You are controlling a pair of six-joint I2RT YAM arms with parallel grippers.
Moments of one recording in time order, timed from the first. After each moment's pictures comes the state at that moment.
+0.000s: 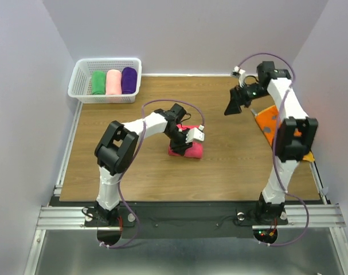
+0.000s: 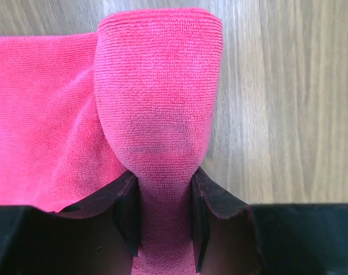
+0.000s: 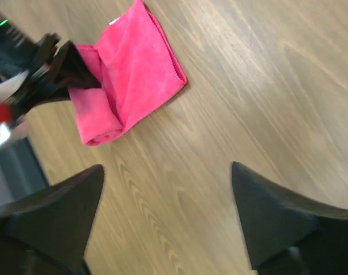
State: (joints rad) left arm -0.68 1.97 1.36 -0.65 0.57 0.94; right arm 0.01 2.13 2.05 -1.24 -0.89 -0.65
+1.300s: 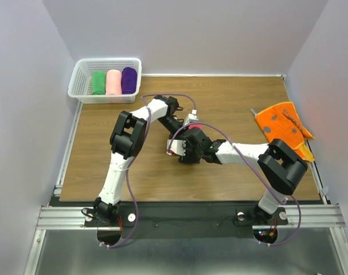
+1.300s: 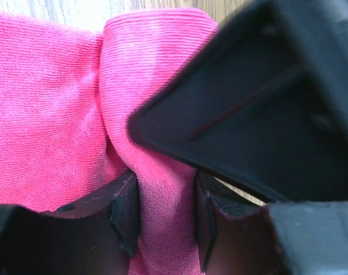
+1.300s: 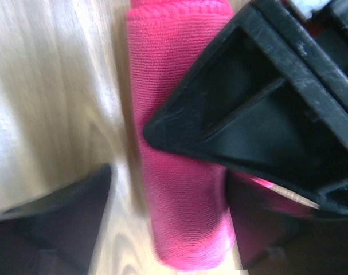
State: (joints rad) left arm -0.52 2.37 1.87 -1.19 0.95 0.93; right arm 0.85 1.67 0.92 -0.10 0.04 -0.77
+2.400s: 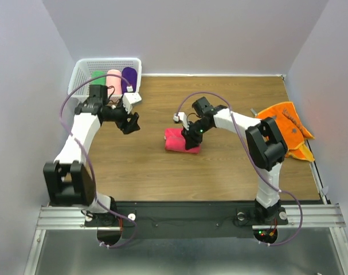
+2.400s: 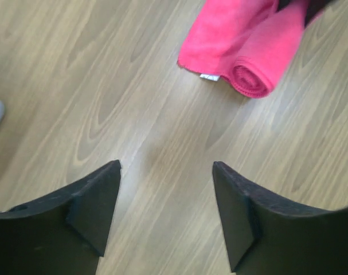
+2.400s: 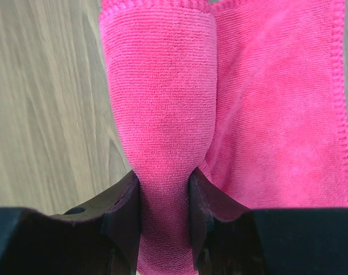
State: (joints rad) left arm -0.02 1.56 1.34 -0.81 0.76 0.82; right arm 0.56 1.97 1.38 -0.57 -0.66 -0.66
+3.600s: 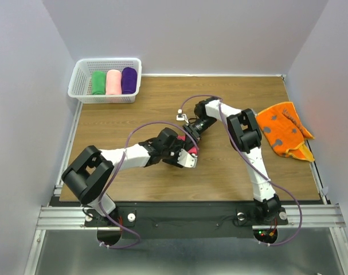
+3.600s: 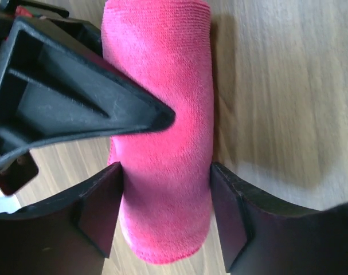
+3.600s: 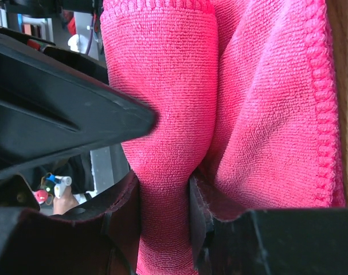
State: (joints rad) left arm -0.80 1.56 0.78 -0.03 0.16 1.15; right arm 0.44 2.51 1.96 -1.36 -1.12 -0.71
